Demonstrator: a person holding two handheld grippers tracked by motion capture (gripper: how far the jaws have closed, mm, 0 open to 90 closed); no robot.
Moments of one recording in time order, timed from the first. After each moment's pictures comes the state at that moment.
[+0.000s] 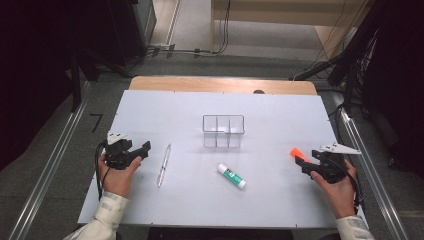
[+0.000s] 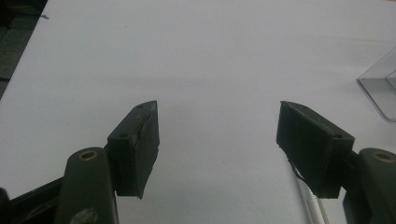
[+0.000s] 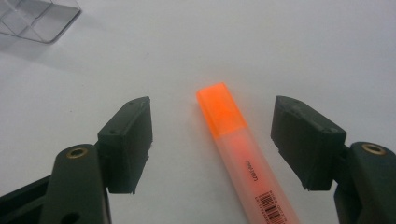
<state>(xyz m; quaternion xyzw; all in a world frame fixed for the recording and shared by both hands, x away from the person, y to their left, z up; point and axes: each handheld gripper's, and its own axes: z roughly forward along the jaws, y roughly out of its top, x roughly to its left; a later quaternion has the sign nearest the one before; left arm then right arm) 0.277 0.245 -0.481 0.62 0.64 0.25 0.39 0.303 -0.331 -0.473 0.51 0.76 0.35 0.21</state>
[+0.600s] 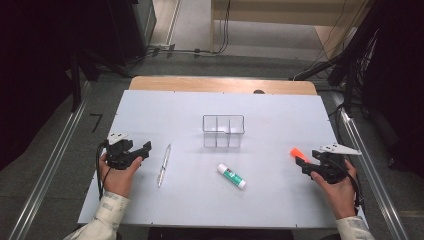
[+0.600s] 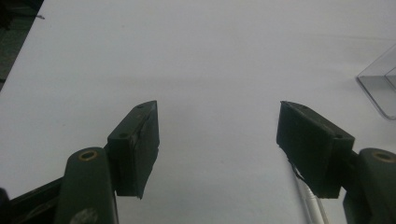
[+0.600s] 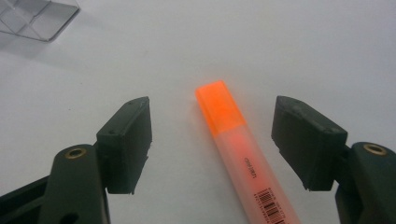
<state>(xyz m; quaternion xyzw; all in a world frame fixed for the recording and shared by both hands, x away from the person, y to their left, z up) 0.278 0.243 -0.482 0.62 0.64 0.25 0.39 0.302 -0.331 -0.473 0.51 0.76 0.35 0.21</state>
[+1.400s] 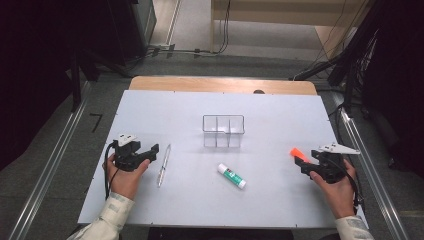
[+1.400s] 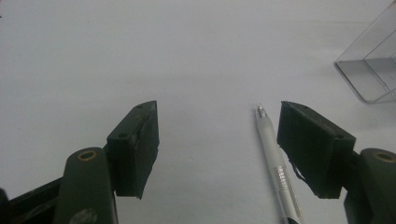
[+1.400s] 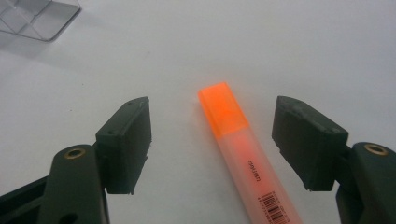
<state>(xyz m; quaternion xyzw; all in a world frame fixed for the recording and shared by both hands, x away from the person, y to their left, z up) 0.278 0.224 -0.486 0.65 0.61 0.24 0.38 0.303 -0.329 -0.473 0.51 0.76 0.35 0.21</state>
